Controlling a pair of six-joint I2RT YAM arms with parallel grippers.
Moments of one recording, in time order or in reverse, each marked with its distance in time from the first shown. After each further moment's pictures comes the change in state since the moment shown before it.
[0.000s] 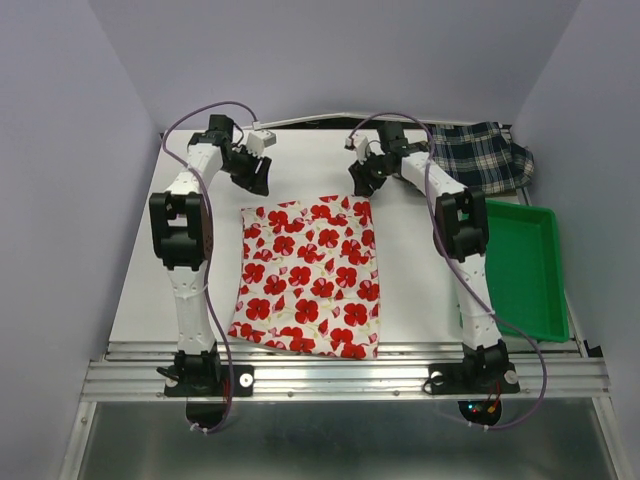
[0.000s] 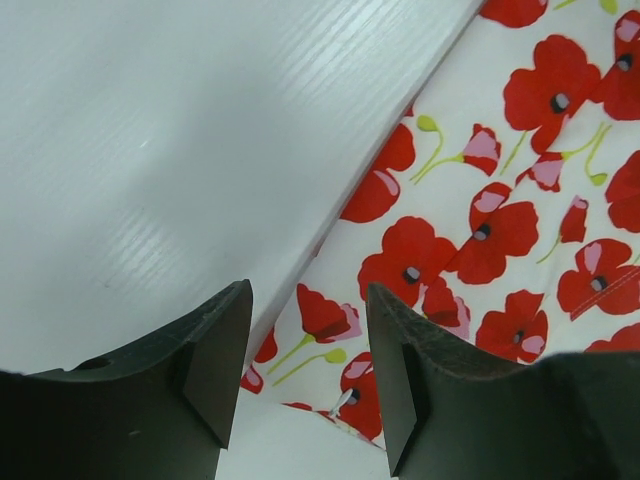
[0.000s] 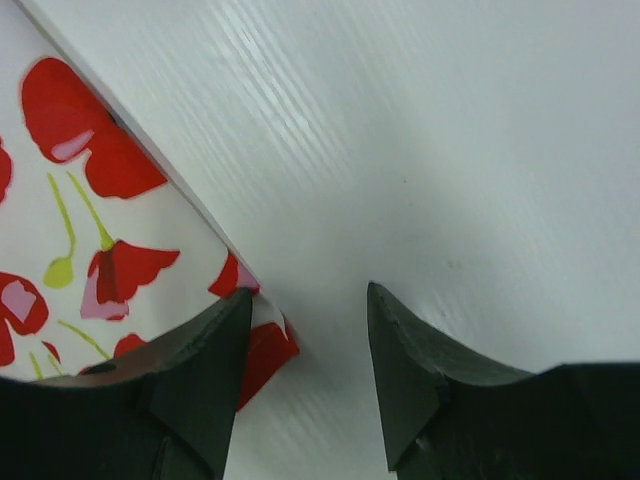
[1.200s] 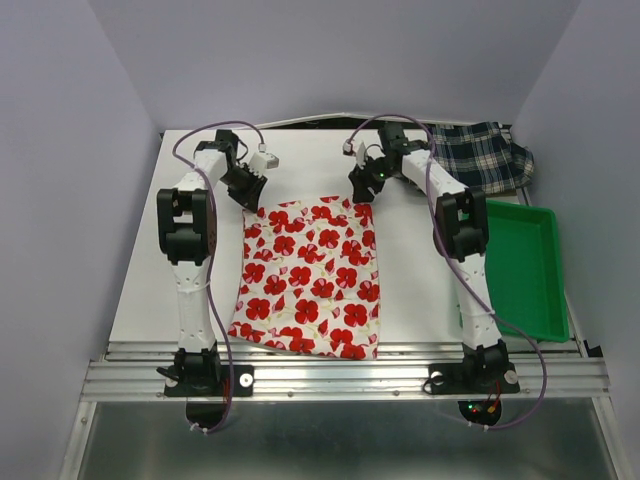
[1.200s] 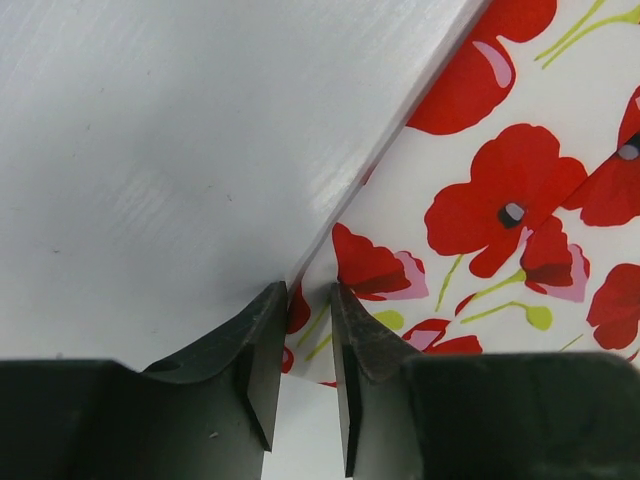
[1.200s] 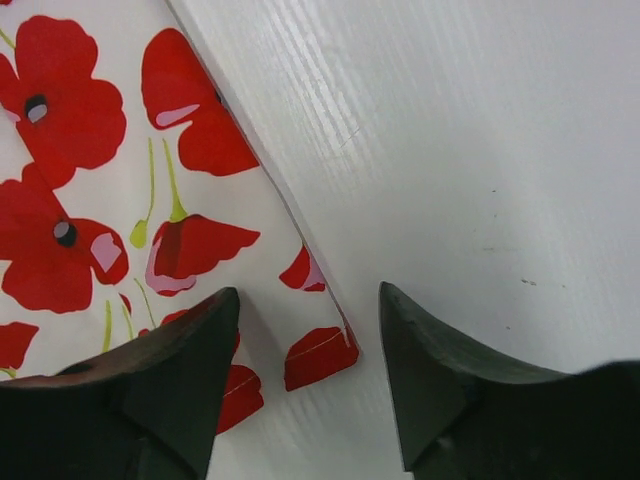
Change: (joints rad) left arm 0.006 0.098 -0.007 -0.098 -0.148 0.157; right arm -0.002 0.005 0.021 -0.142 -0.144 -0.166
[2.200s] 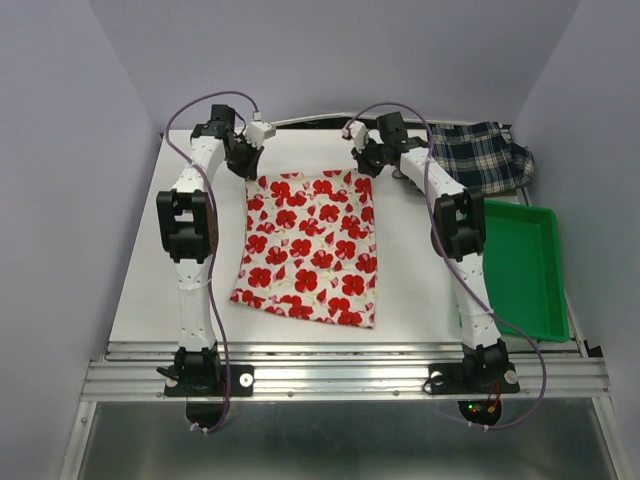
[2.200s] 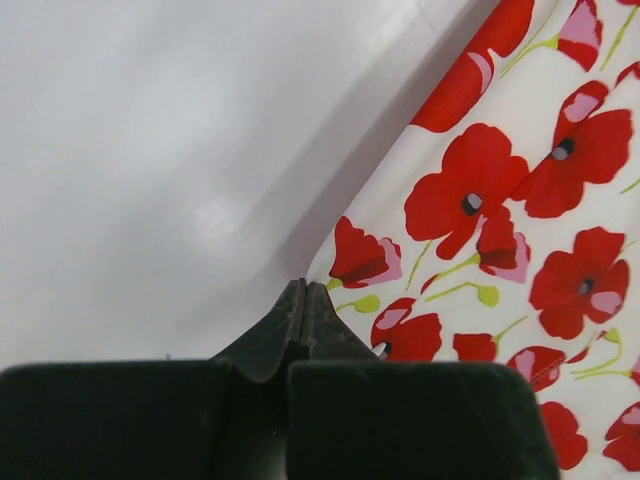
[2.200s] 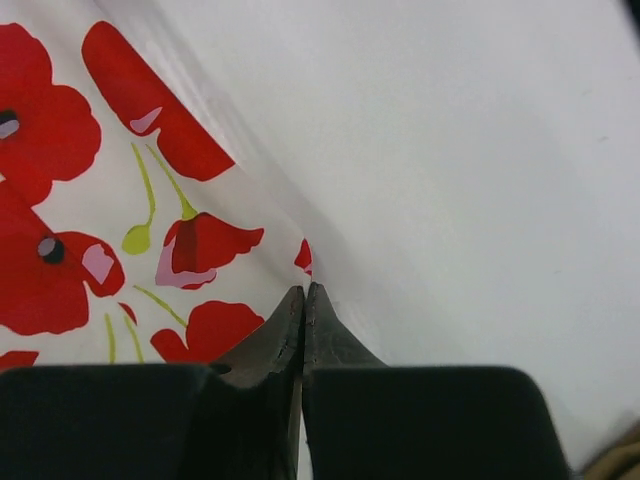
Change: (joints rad) left arm 0.002 0.041 0.213 0.048 -0.012 -0.101; right arm 0.004 0.029 0.067 0.182 0.222 0.051
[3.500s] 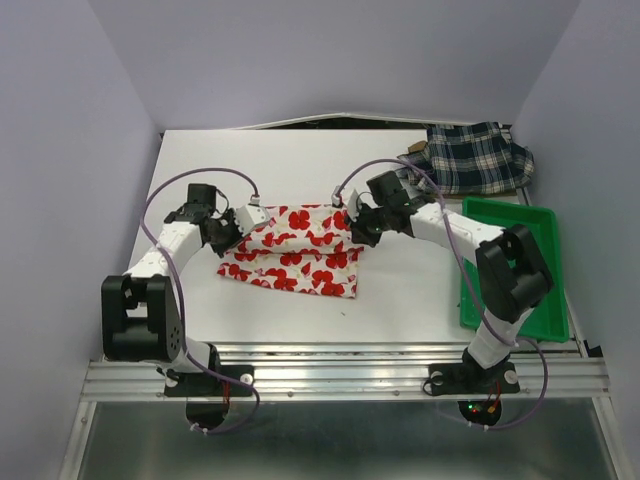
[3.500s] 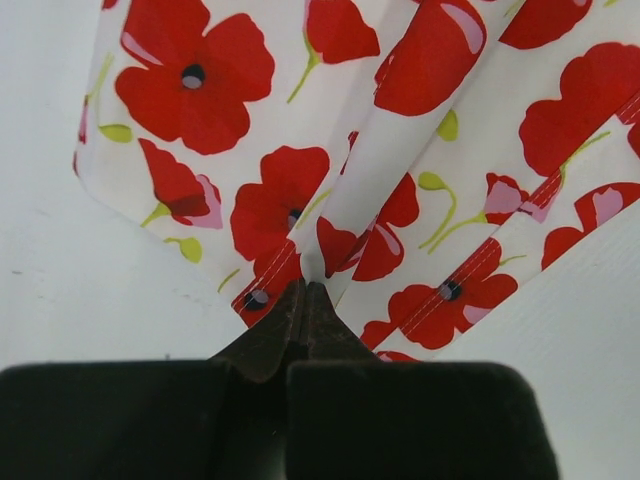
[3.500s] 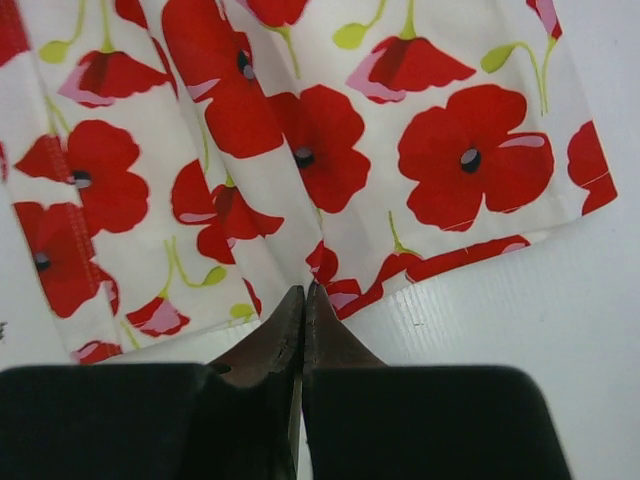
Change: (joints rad) left arm 0.019 -0.932 -1.233 0.342 -0.066 0.434; right arm 0.241 -0.793 -1.072 0.225 0.039 0.128
